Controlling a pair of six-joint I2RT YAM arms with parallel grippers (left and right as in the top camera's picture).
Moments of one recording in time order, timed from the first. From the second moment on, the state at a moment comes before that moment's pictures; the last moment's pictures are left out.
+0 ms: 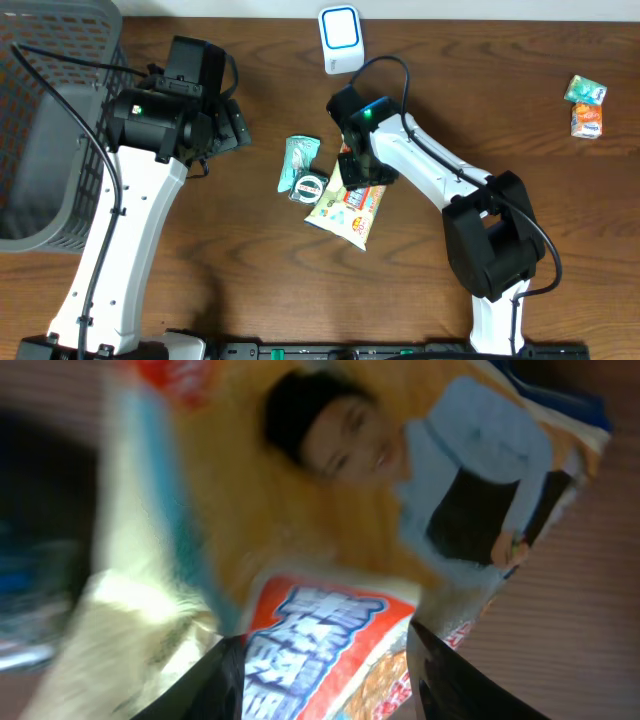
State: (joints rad) left arm -0.23 1.51 1.66 -1.33 -0.24 -0.56; right arm 0.55 2.08 1.57 -1.06 0.04 0.42
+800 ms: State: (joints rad) left arm -0.23 1.51 1.66 -1.33 -0.24 -0.56; right arm 0.45 2.08 1.75 -1.34 0.05 0.26
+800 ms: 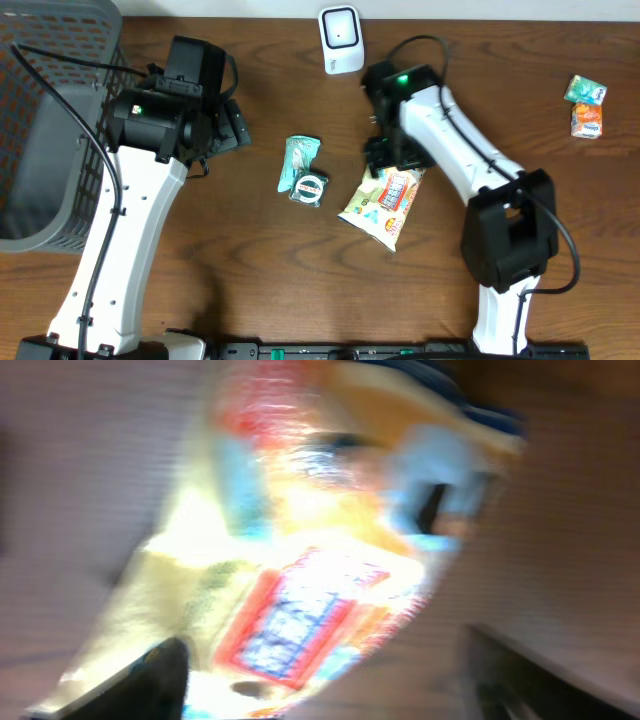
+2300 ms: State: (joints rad) left arm -0.23 1.51 1.66 -1.33 -0.24 -0.56; right arm 0.56 2.05 1.45 -1.08 0.29 0.40
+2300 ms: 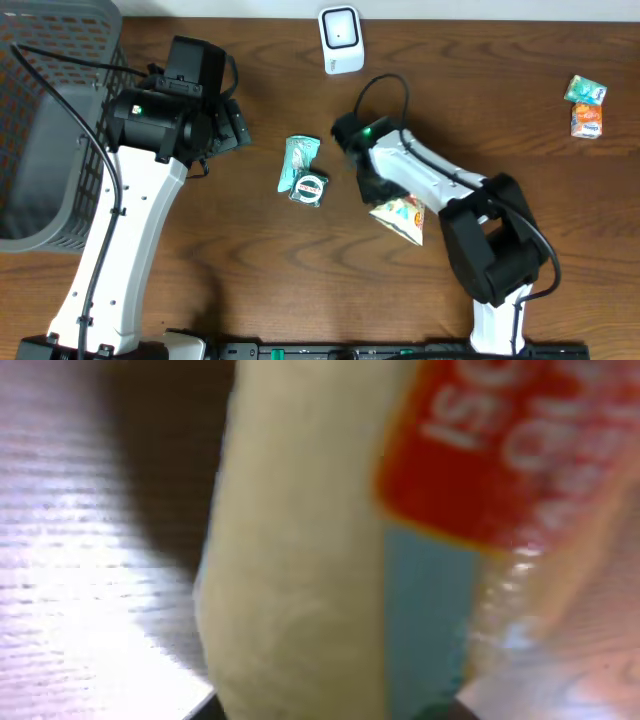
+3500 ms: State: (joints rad) left arm -0.23 1.51 1.66 -1.33 -0.24 -0.56; right arm -0.09 1.94 1.30 -1.00 -0.76 -0.11
